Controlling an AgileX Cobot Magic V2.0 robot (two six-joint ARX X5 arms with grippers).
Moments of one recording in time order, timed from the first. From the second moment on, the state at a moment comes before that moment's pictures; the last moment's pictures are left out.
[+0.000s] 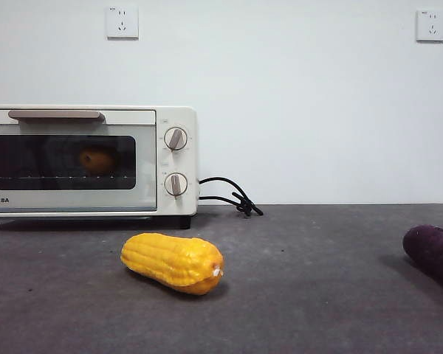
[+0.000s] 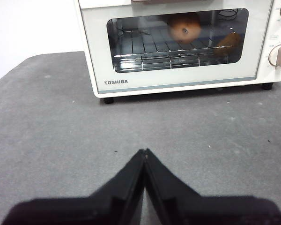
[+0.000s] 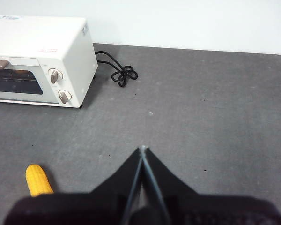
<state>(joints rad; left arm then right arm) 0.04 0.02 0.02 -0.17 -0.02 0.04 1.14 0.89 1.58 -1.36 0.82 0.52</state>
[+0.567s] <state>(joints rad) 0.04 0.02 0.02 -0.17 -0.02 0.04 1.10 0.89 1.58 -1.36 0.90 0.31</state>
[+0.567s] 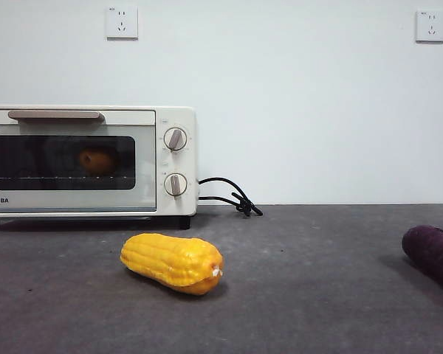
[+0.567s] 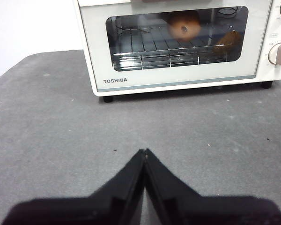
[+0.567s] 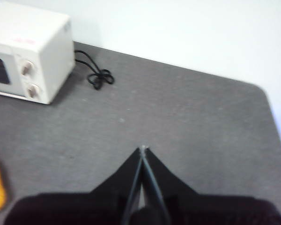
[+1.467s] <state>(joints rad) 0.04 0.02 0.02 -0.17 -0.02 0.04 0.27 0.25 0.56 -0.21 -0.03 -0.18</state>
